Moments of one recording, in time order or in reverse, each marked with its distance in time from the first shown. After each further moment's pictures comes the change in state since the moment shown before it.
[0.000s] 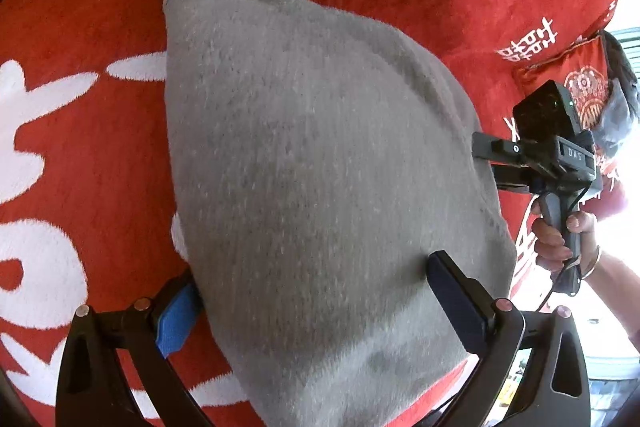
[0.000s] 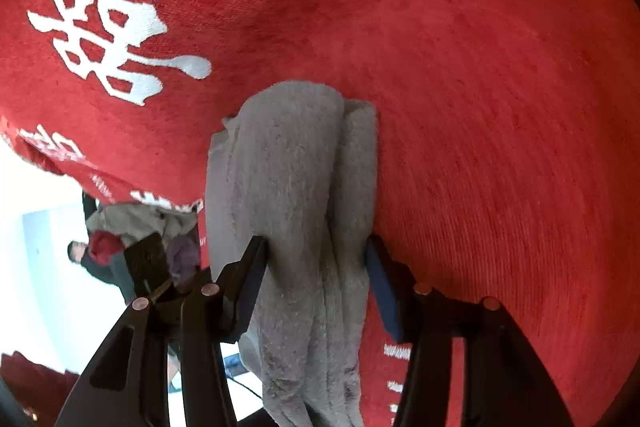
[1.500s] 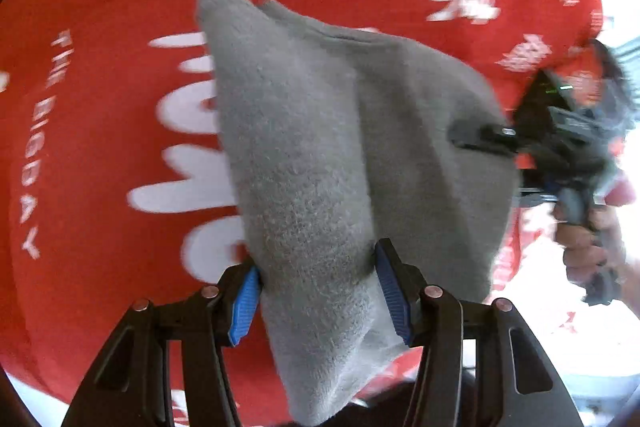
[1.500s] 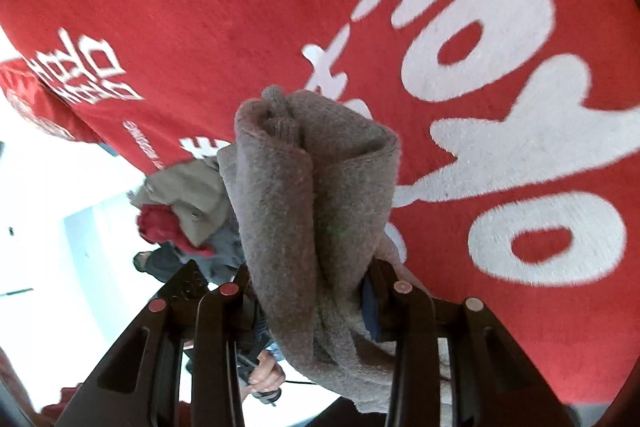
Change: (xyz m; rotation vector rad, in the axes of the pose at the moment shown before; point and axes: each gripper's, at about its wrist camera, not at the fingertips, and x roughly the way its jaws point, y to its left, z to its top) left arm -0.135 0.069 -0.161 -0.071 -0.146 0.207; right arm 0.117 0.137 -0.133 0.122 0.084 0.114
